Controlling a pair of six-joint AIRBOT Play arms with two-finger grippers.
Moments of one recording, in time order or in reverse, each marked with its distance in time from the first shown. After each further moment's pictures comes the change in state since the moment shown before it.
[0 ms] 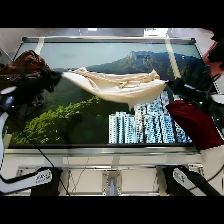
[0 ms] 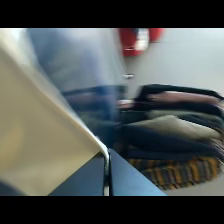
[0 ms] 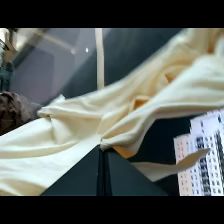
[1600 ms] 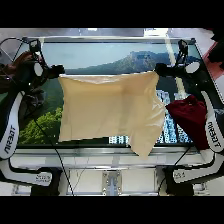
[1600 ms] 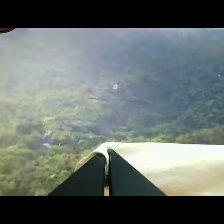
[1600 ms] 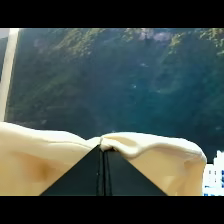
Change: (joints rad) left arm -0.321 -0.299 0.427 1.713 0.162 -0.800; right arm 0.285 -0.626 0.576 -0.615 -0.127 0.233
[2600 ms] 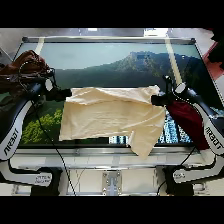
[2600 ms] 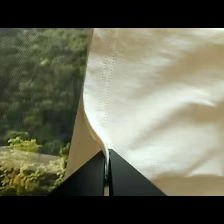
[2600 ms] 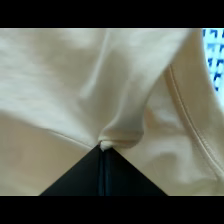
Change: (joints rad) left arm -0.018 0.027 -0.262 -0.084 -0.156 0.041; right arm 0.011 0.039 -0.349 -0.186 0.167 0.006
